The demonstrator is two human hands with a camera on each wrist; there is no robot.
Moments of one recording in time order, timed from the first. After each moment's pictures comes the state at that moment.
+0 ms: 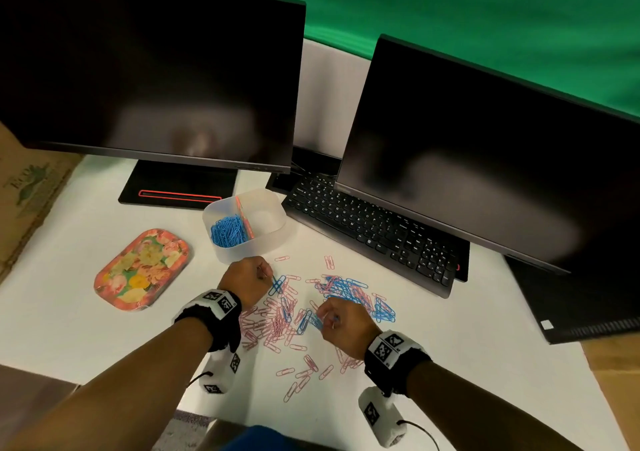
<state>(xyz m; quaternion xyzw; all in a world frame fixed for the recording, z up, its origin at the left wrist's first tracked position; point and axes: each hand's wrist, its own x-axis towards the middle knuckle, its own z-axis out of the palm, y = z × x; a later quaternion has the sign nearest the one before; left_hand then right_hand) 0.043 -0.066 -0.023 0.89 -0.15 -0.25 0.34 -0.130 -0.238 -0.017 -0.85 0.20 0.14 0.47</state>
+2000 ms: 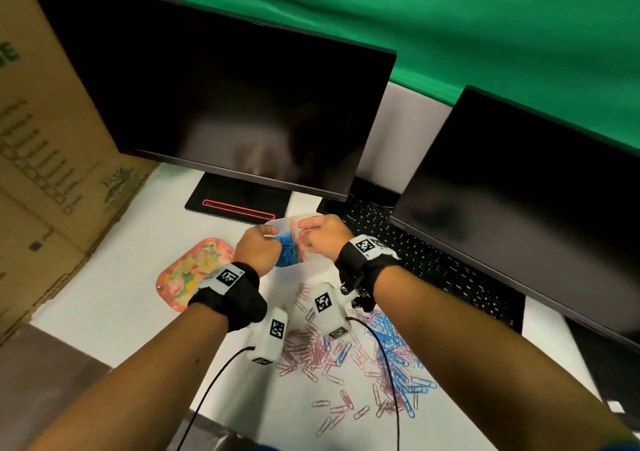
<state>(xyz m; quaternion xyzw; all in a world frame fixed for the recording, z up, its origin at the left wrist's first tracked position) 0.114 -0.035 0.044 0.82 0.05 -0.20 0.53 0.086 -0.181 0.076 -0.81 0.23 0.13 0.53</state>
